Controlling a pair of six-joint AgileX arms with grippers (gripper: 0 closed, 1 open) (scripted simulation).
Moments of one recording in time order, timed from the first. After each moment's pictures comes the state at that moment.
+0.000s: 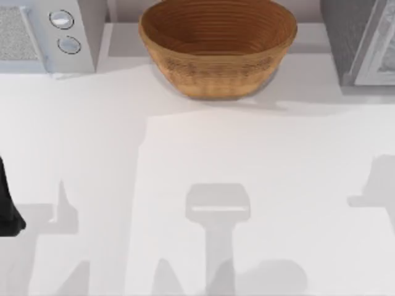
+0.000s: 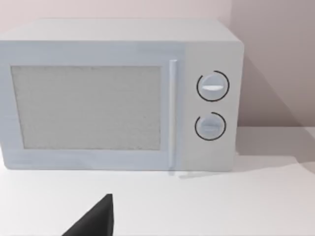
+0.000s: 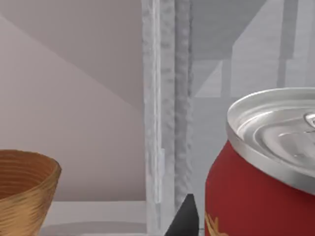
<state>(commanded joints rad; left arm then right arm) 0.00 0.00 0.00 0.00 0.00 0.00 0.16 0.28 0.18 0.22 0.17 0.00</state>
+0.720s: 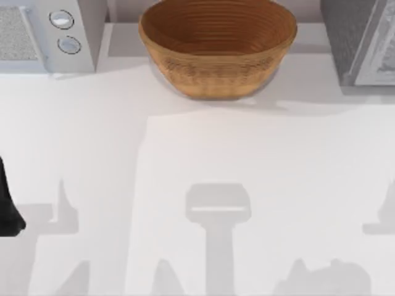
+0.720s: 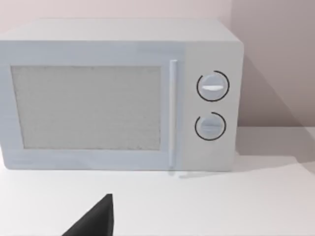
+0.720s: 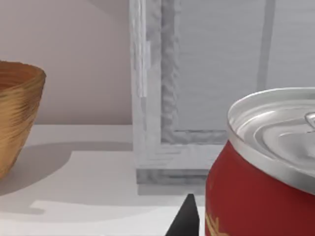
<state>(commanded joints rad) 0.00 0.00 0.00 0.00 0.00 0.00 0.00 0.00 0.00 0.00 0.00 0.00</state>
